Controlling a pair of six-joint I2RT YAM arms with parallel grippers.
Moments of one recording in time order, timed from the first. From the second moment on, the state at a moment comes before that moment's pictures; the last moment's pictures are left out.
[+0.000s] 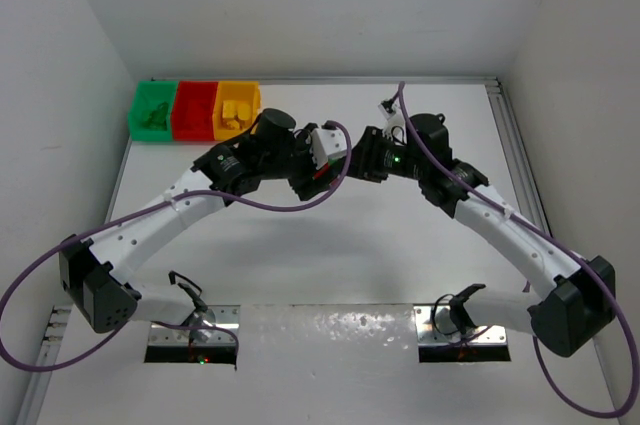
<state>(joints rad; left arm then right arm) -0.74 1.32 1.29 -0.57 0.28 0.39 0.53 1.22 0.97 -0.13 -0.46 0.76</state>
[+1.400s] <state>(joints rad) -0.74 1.66 0.90 -0.38 0.05 0.27 0.36 1.10 1.00 -0.46 -0.28 0.64</state>
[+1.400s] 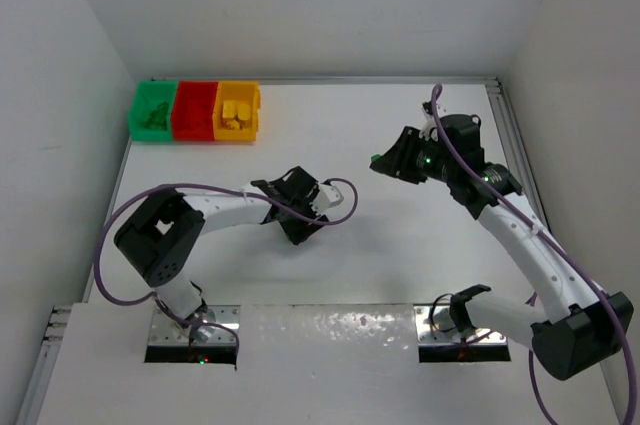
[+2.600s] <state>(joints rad) -0.75 1.59 1.49 -0.56 0.40 0.38 0.44 1.29 1.03 -0.43 -0.34 0.65</state>
